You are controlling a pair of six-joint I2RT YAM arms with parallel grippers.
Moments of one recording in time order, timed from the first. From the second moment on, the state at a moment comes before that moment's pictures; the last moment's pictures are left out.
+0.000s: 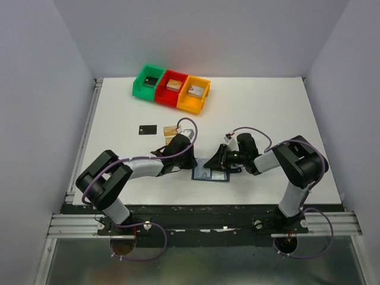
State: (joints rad) left arm -0.74 1.59 0.69 0.16 0.09 -0.65; right arm 0.47 1.80 0.53 0.66 -0.76 0.99
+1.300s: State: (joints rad) left arm -0.77 1.61 0.71 0.12 0.06 -0.67; right arm 0.41 1.68 0.51 0.52 -0.77 0.90
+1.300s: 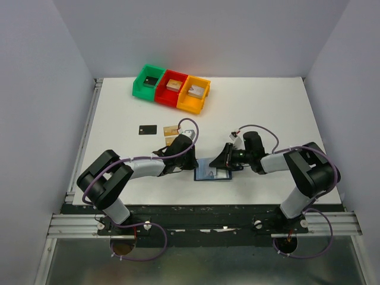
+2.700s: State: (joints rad) left arm -0.77 1.60 0.70 0.13 0.05 -0.69; right arm 0.32 1.60 0.47 0.45 -0.77 0.85
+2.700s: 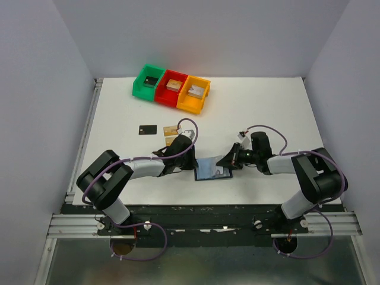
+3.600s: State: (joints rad) left arm -0.77 1.42 0.70 0.15 0.12 -0.58; right arm 0.31 1.09 0.67 -0.20 -0.54 0.53
